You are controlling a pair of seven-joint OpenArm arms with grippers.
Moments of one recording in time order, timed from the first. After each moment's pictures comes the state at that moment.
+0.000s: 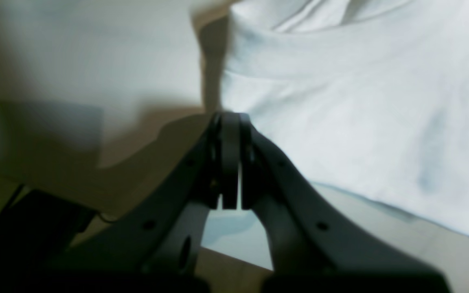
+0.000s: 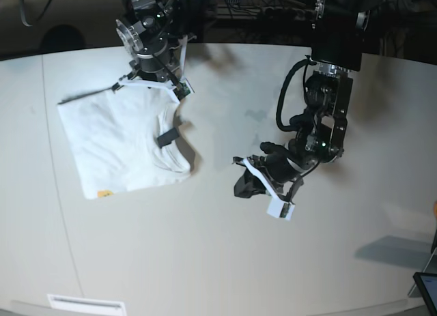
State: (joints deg) left arm -9.5 -14.8 10.2 85.8 -38.1 -15.3 41.2; right arm -28.1 -5.8 -17.8 113.7 -34.3 18.1 -54.0
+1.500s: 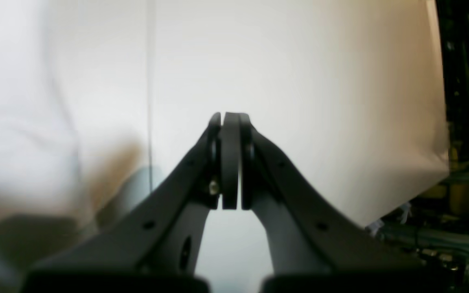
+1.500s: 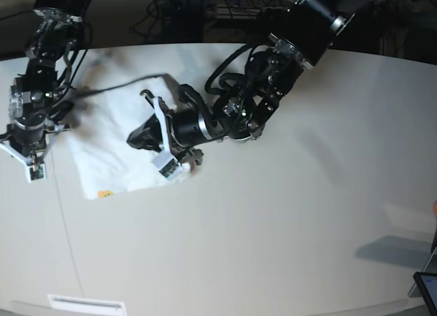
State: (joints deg) left arm -10.1 -8.9 38.9 95.0 -38.1 -15.4 41.0; right arm -6.7 6.5 18.0 108.1 -26.1 18.5 -50.6
